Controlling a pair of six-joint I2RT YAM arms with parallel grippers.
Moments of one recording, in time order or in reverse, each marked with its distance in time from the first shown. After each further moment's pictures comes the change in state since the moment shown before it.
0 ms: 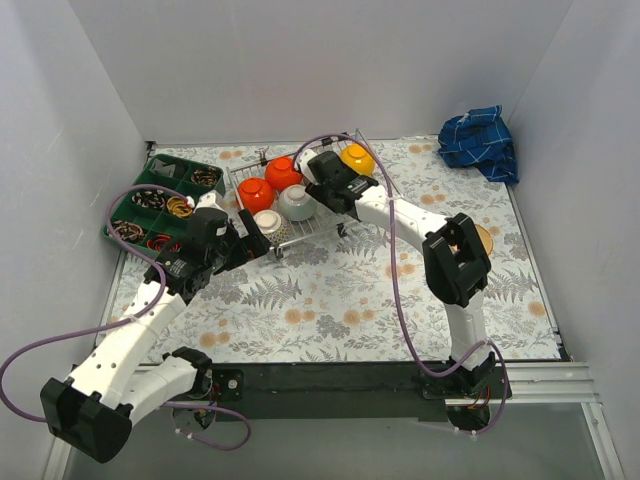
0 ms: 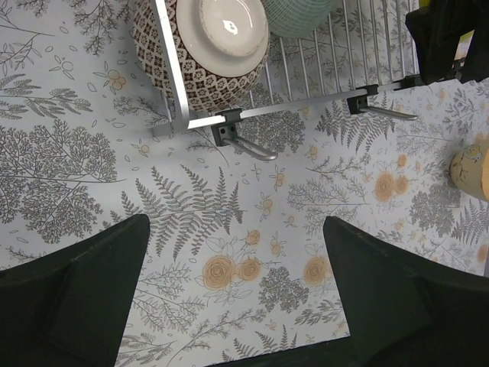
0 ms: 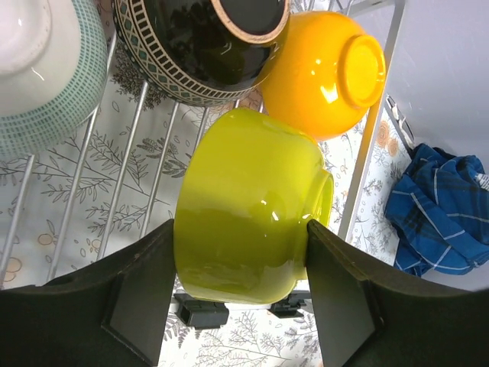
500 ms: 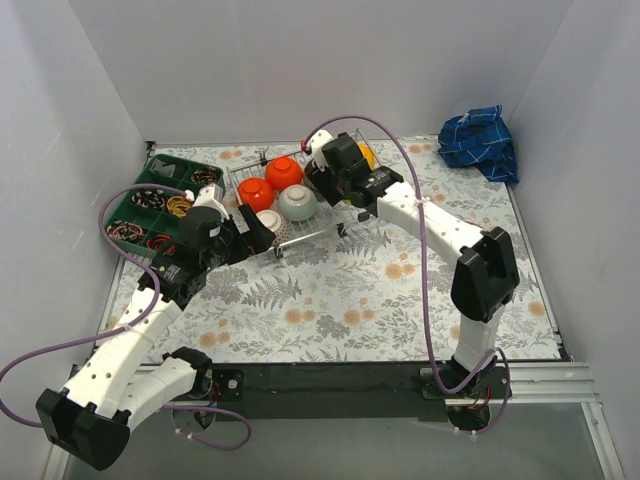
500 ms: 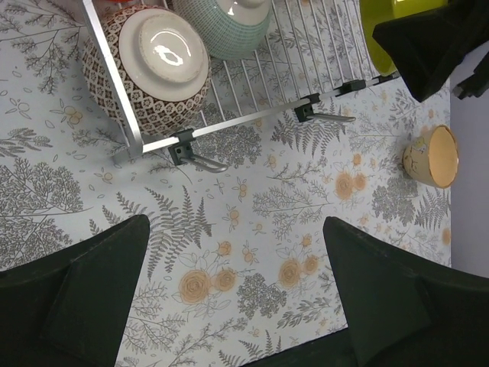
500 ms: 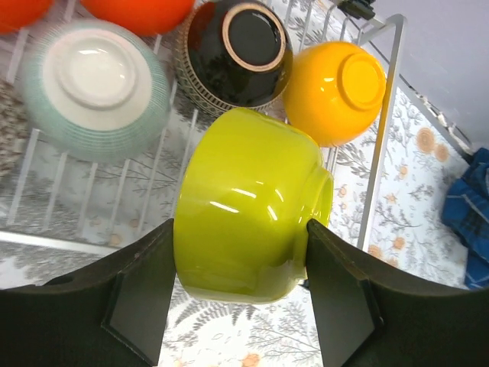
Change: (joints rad) left arm 0.002 -0.048 0.000 0.085 0.067 0.034; right arm -0.003 -0.164 -0.005 -0.069 -0.156 0.187
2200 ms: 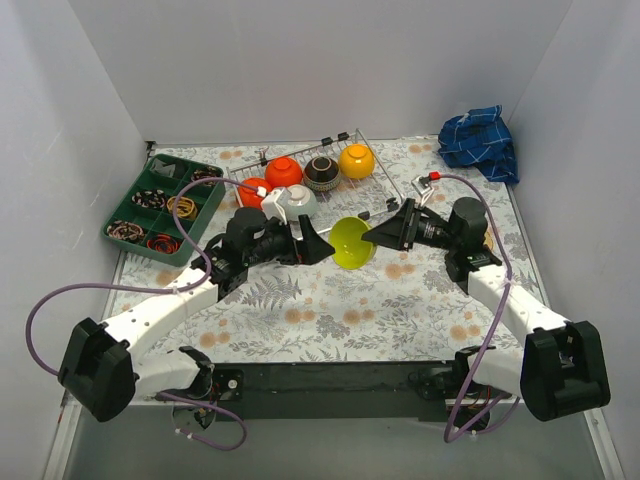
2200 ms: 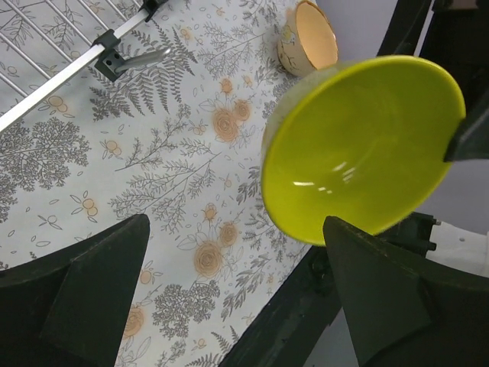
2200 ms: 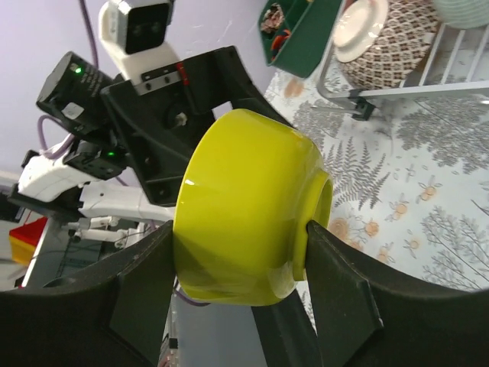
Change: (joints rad) left arm -0.196 0.256 -0.114 0.546 0.358 0.037; right arm -0.480 -0.724 -1.074 0.904 -1.307 1.224
